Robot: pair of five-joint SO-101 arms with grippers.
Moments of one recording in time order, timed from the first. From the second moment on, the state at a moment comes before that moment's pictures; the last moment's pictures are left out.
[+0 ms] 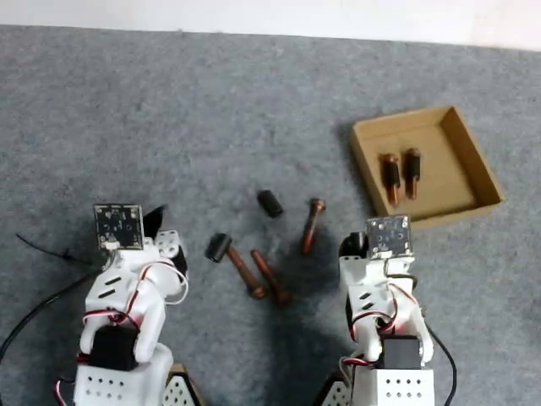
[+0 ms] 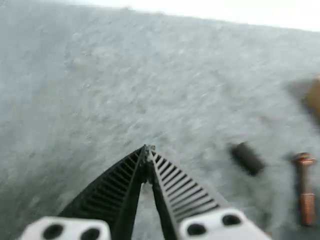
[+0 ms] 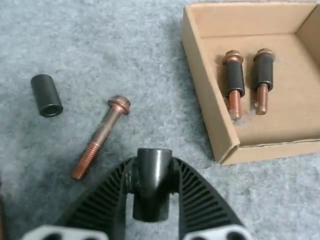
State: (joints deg) left arm 2.4 -103.2 87.9 46.8 13.6; right arm -5.5 -102.4 96.0 47.0 9.5
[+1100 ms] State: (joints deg) left arm 33.1 -9.4 44.0 28.0 13.8; right arm -5.4 -102.4 96.0 47.0 9.5
